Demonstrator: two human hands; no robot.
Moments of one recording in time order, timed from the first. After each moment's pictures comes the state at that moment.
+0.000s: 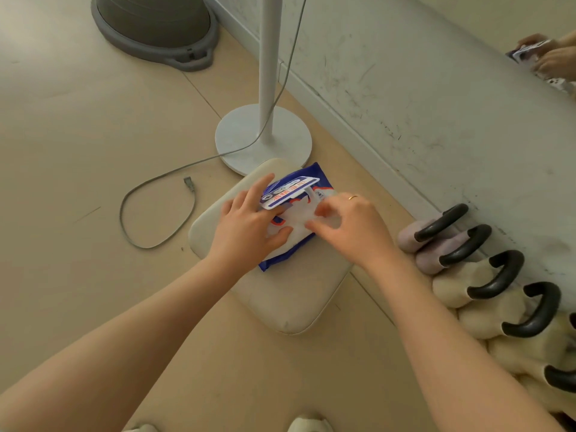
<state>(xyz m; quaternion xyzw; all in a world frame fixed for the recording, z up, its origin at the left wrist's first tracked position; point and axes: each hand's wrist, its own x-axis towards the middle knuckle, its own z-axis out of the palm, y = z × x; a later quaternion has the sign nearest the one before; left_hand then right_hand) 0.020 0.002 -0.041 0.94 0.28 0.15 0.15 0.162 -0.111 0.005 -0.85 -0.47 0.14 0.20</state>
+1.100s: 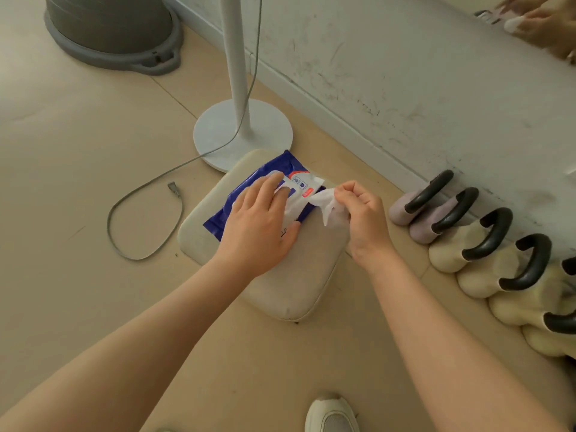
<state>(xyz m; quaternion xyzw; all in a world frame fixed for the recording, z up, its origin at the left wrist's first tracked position) 0.029 -0.023 -0.023 0.96 0.20 0.13 0.13 0.157 -0.128 -0.021 -0.69 -0.15 0.26 0.66</state>
